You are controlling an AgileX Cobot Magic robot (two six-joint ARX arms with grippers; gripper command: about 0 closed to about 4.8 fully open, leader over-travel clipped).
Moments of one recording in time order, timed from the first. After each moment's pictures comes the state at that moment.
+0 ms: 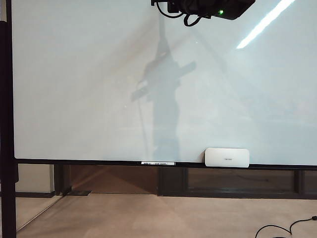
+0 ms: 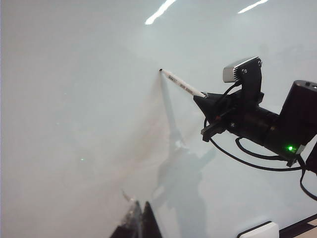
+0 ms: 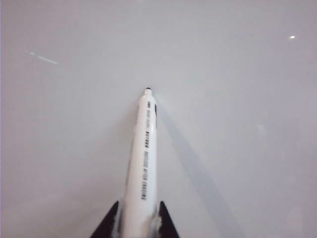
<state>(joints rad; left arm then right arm) -0.48 0.63 0.75 0.21 -0.04 0.25 0.45 2.10 1.86 0.76 0.09 -0.21</state>
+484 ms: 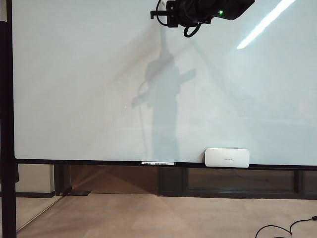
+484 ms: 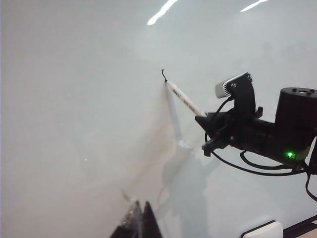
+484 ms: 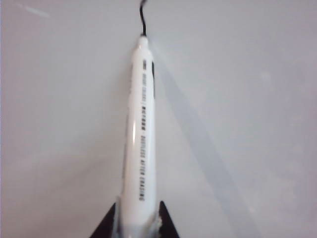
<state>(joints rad) -0.48 0.63 0.75 0.21 -0.05 0.26 0.45 2.10 1.86 0.56 0.14 -0.16</state>
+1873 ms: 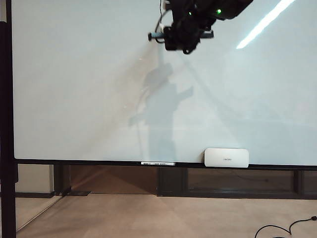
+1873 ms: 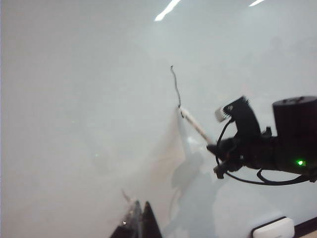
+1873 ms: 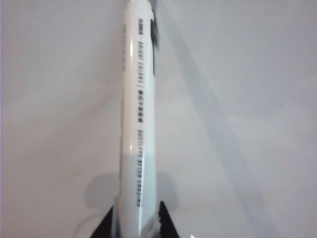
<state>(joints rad) -0.48 0.60 0.75 0.17 -0.09 0.28 0.48 2.10 1.86 0.27 0.16 -0.10</state>
